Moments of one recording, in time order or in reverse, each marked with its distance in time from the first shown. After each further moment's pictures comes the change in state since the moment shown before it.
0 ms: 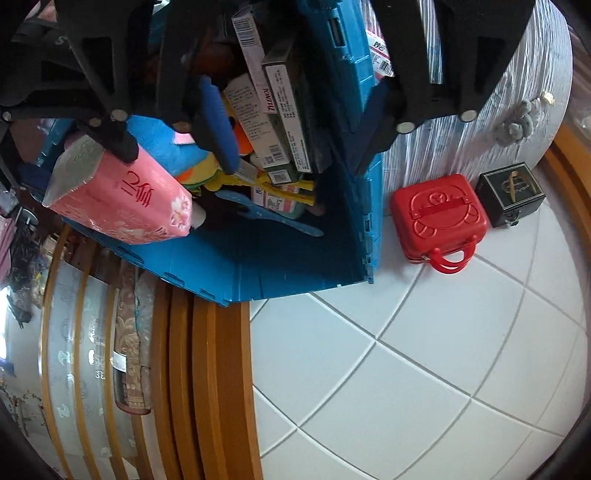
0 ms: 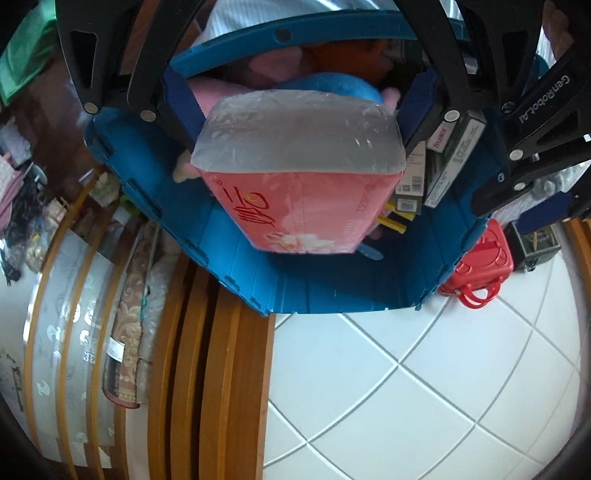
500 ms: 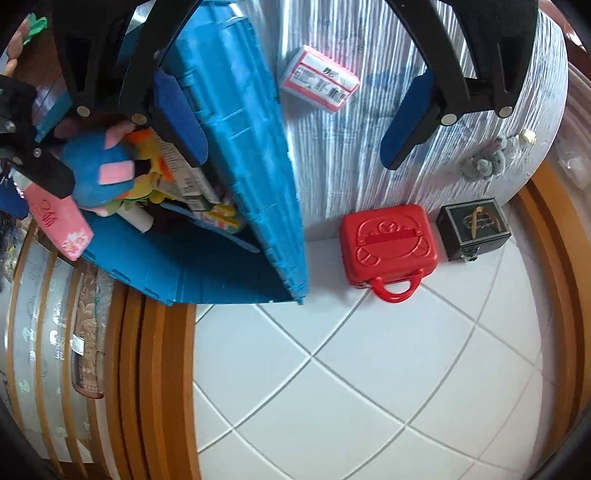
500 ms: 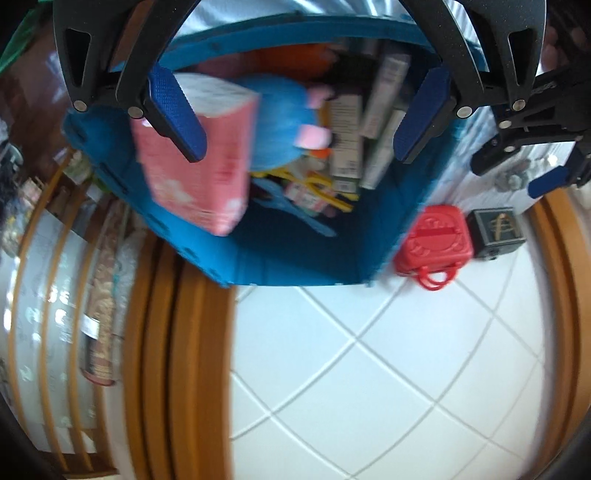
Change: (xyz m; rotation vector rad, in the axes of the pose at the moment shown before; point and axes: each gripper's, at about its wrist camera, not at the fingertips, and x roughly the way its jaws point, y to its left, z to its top) left arm -0.023 0.099 -0.038 -0.123 0.012 0.125; right arm -0.029 0.046 0.005 -0.048 -0.109 0.148
